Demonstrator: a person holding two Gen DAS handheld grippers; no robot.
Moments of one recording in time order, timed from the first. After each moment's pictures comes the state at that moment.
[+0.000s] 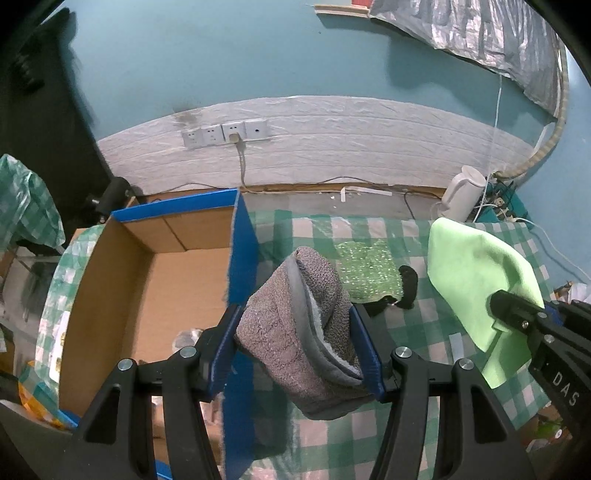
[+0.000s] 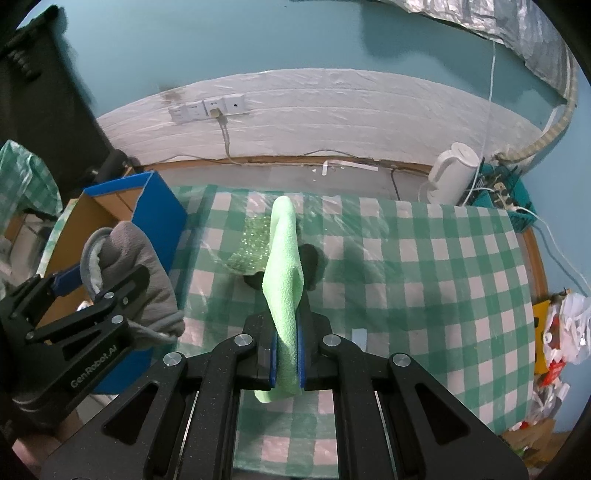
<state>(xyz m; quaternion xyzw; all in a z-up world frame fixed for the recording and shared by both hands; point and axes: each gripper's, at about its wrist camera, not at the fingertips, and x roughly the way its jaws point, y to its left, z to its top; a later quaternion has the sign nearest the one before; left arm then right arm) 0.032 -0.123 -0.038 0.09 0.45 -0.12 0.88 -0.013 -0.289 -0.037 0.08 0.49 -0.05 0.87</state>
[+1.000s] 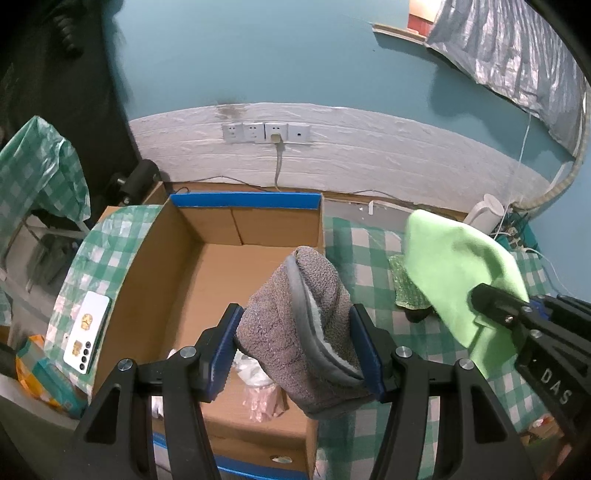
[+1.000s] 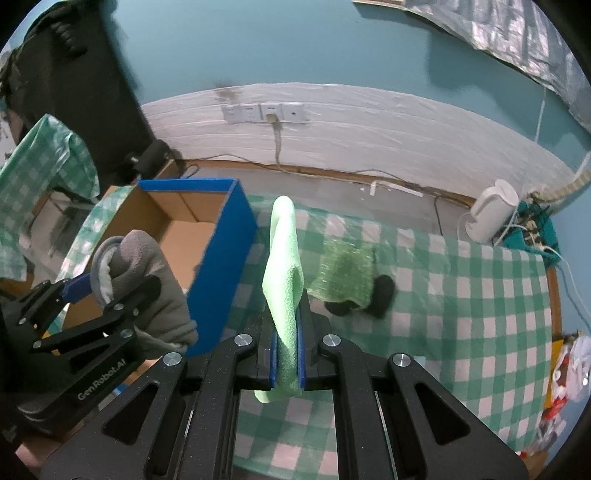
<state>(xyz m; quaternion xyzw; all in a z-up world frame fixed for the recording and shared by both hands) 0.041 -0.038 -0.020 0.04 0.45 -0.09 0.89 0.018 -0.206 -0.016 0.05 0.48 0.02 0.88</state>
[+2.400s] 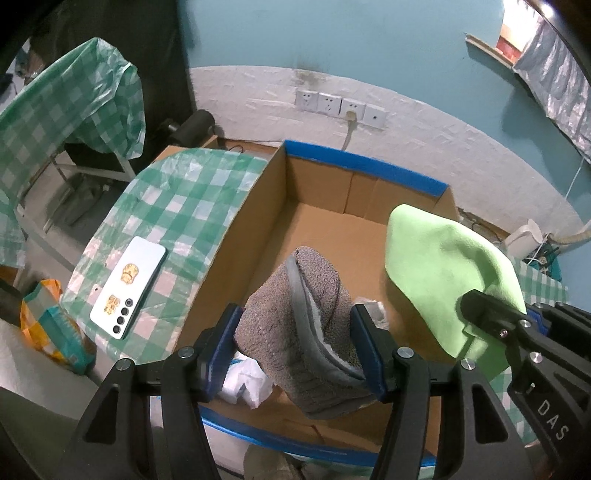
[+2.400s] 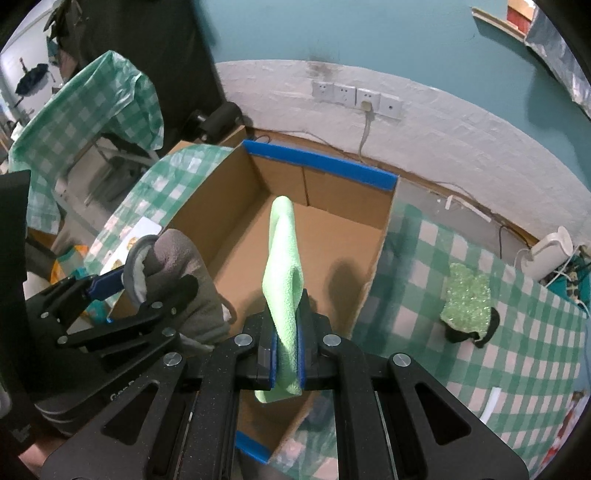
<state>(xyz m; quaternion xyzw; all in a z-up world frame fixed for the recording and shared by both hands) 0.058 0.082 -0.056 -0.02 0.50 -0.01 0.86 0.056 -0.072 -0.039 0.01 0.50 0.14 0.85</state>
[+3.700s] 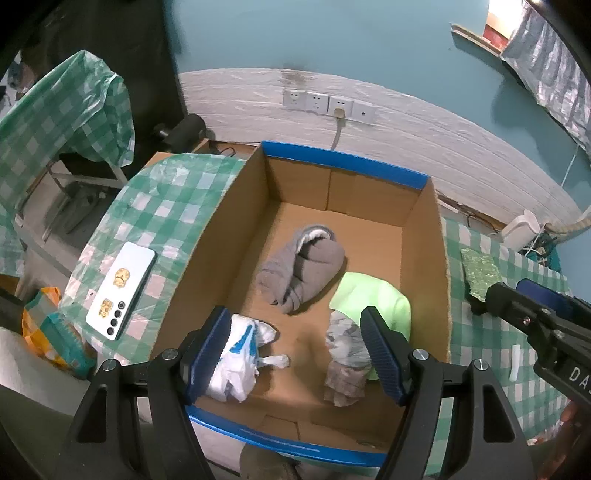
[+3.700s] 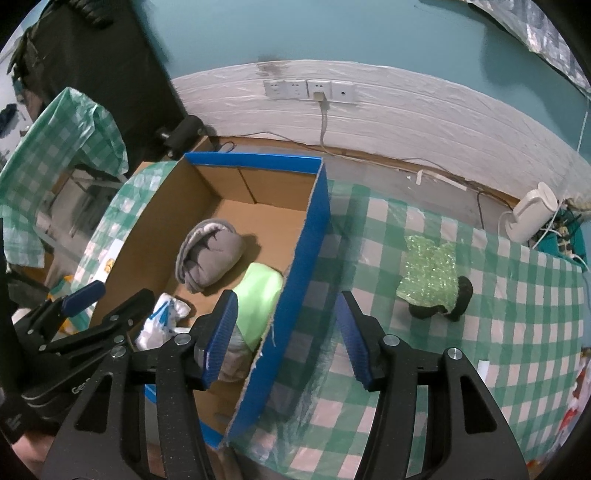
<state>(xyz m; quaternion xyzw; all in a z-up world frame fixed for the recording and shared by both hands) 0.053 0.056 -0.050 -0.01 0.50 -0.02 0.87 0.051 -0.134 -0.040 0.06 0.51 0.08 0.86</state>
